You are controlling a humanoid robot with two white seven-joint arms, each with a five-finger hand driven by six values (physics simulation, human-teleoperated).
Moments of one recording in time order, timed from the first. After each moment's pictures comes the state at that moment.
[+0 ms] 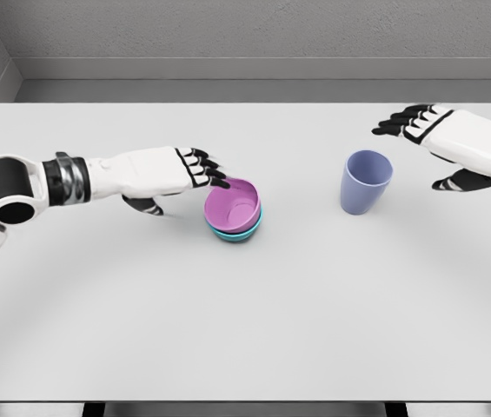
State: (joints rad) left arm -0.69 0.67 -0.71 -1.48 -0.53 -0.61 -0.46; right arm -0.47 -1.10 0.53 -1.75 0.25 -0.37 0.27
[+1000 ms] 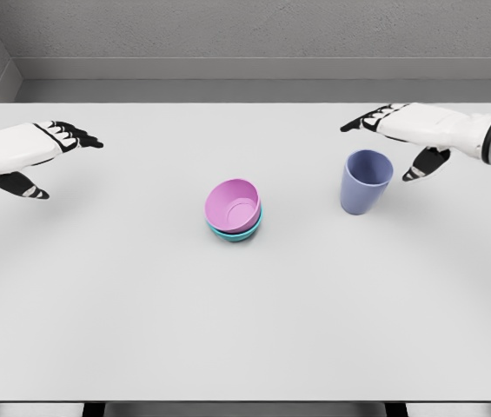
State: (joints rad) left arm -0.58 0.92 -0.54 -1.33 -0.37 -0.61 -0.39; right arm -0.75 -0.87 0.69 -1.57 0.26 -0.21 0.61
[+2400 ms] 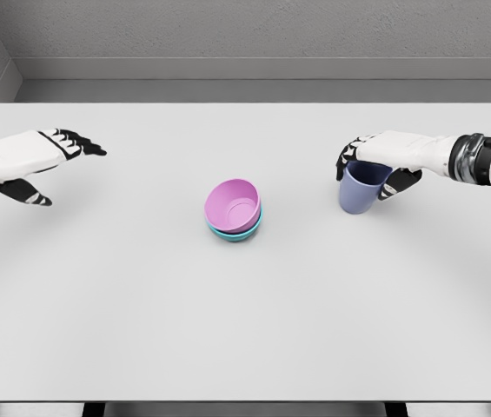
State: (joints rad) left arm -0.56 0.92 -0.54 -1.33 -0.38 -0.61 -0.40; right arm -0.79 -0.81 0.82 -1.49 0.25 -0.21 0.61
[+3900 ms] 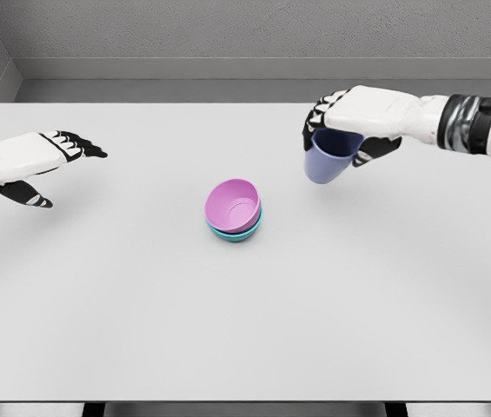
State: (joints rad) left arm -0.56 0.92 -0.54 -1.33 -0.37 -0.61 -0.40; right arm -0.90 -0.81 0.81 -1.69 0.25 -0.21 0.61
